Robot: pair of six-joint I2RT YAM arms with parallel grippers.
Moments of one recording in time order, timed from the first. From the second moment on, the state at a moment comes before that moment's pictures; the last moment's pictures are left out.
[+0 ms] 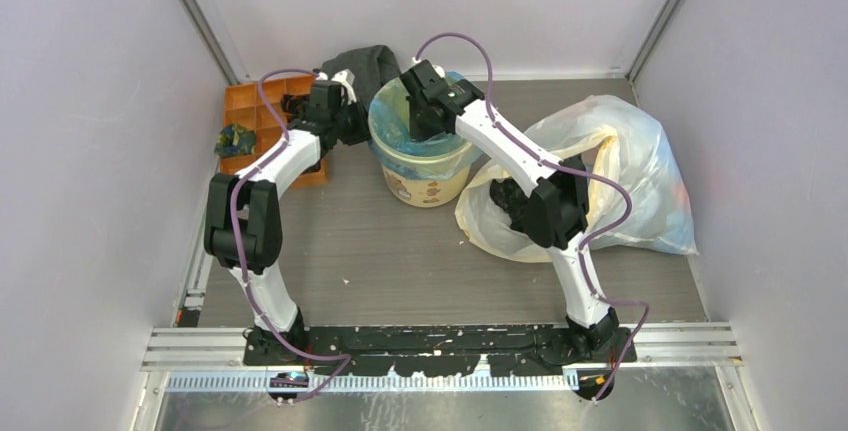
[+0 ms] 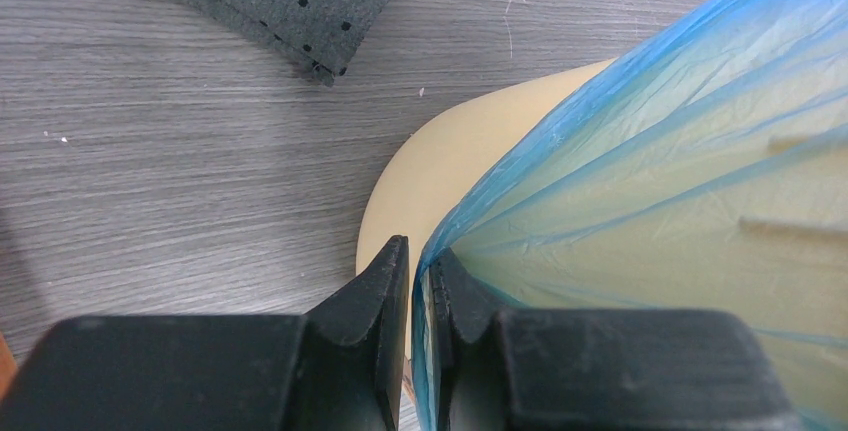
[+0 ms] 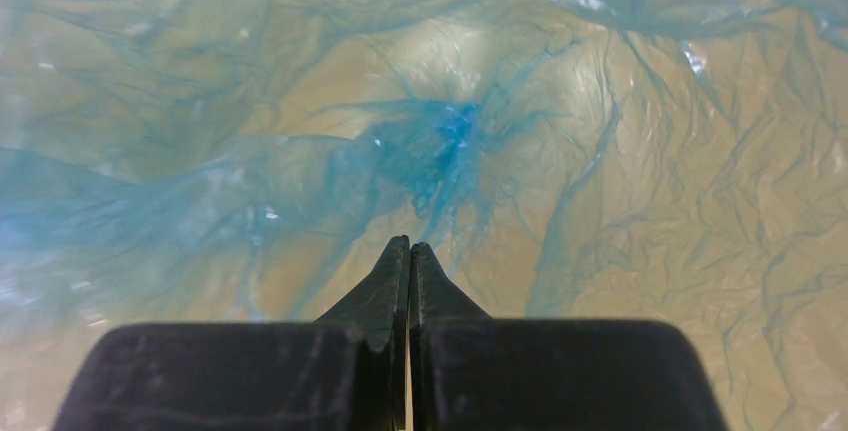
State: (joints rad) left arm -0.23 1.81 1.35 -0.18 0.26 -0.47; right arm 0.69 2.22 2.26 -0.93 0.18 0.53
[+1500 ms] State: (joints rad) left arm -0.23 1.81 1.36 -0.18 0.26 -0.47; right arm 0.70 2.24 2.11 -0.89 0.21 0.40
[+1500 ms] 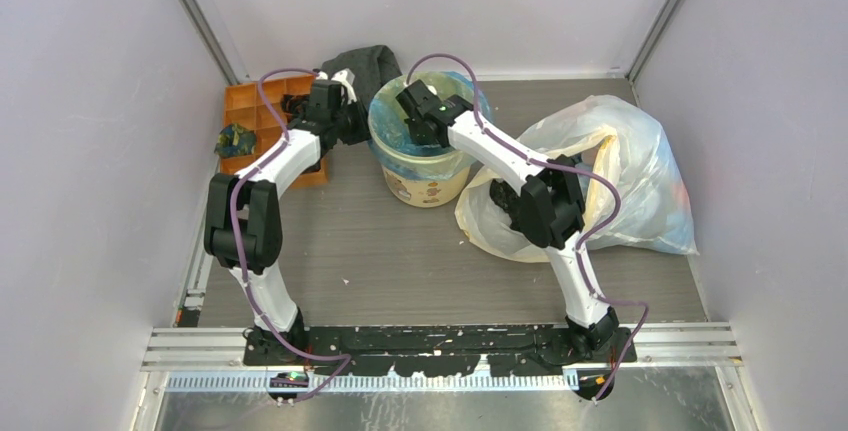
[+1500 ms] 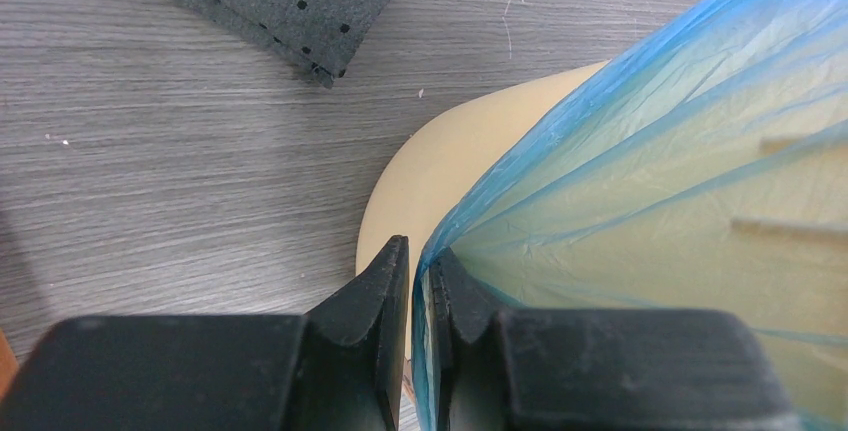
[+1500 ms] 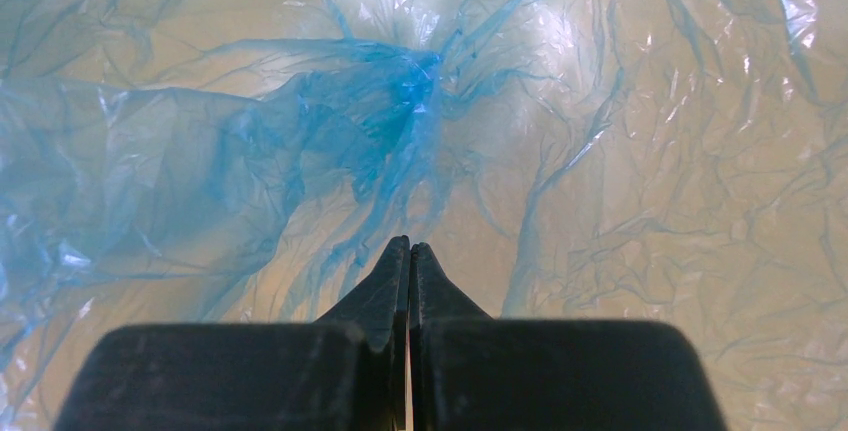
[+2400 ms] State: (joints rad) left arm -0.23 1.81 1.36 -0.19 0.25 -0.46; right arm 0.69 2.27 2.10 -0.92 0.18 0.39
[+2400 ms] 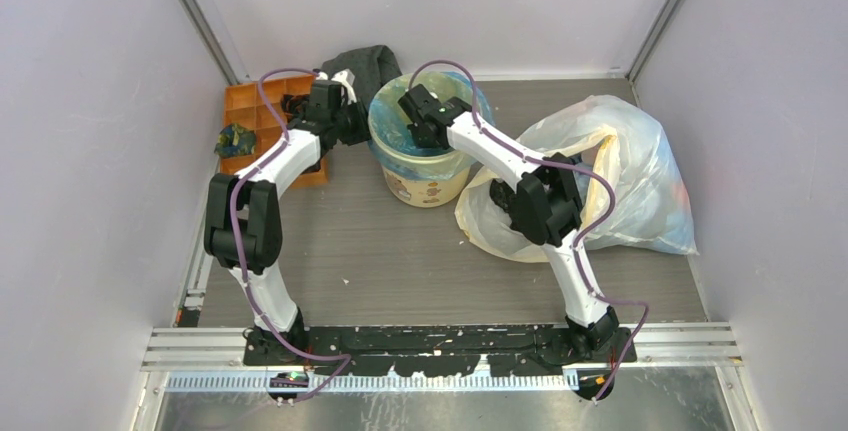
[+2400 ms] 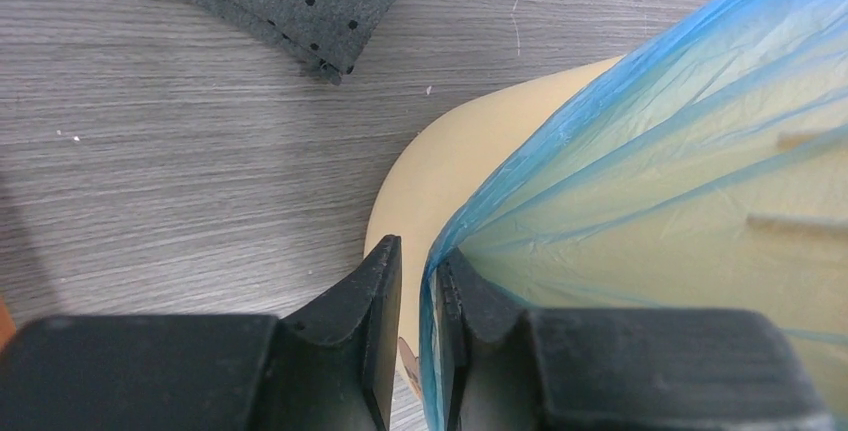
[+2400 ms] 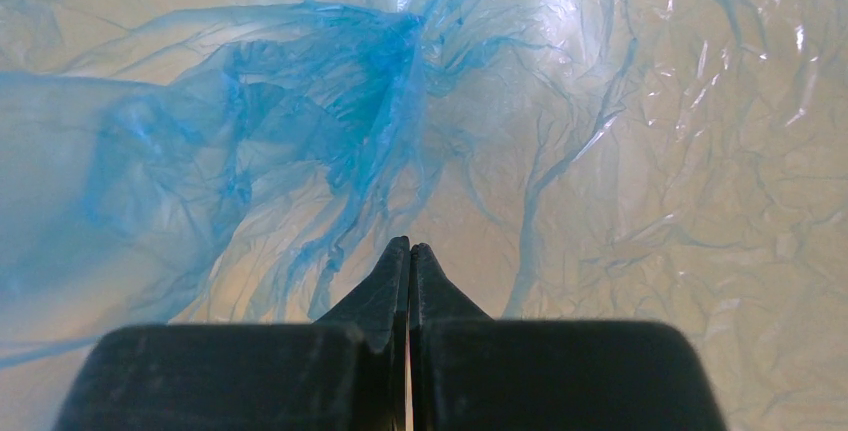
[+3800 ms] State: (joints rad) left arm -0.16 1.59 1.45 -0.37 0.09 -0.43; right arm 0.68 2.31 2.11 -0.93 0.16 0.39
